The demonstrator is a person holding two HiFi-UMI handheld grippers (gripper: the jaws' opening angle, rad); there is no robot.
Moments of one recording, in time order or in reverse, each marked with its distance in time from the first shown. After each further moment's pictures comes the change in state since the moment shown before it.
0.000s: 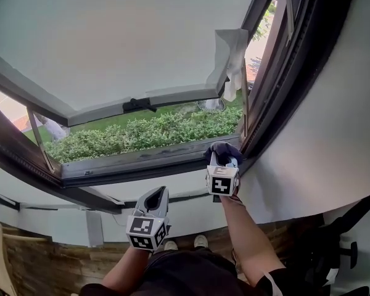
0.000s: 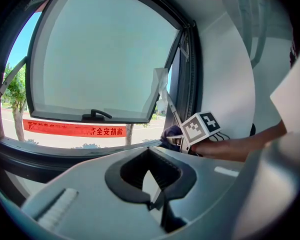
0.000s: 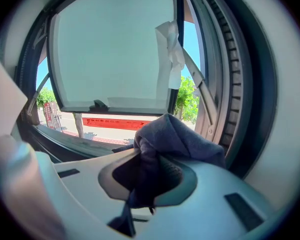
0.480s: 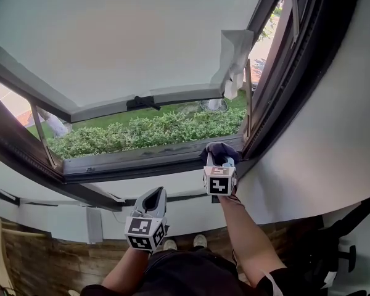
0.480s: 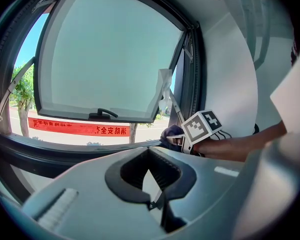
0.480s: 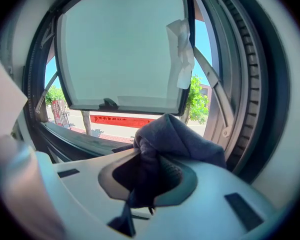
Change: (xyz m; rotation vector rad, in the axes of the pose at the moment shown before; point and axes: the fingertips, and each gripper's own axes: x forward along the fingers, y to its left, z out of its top) left arm -0.013 0.011 -0.006 -0.028 -0.002 0.047; right arm 0.002 0.027 0.000 -0.043 0.017 0.078
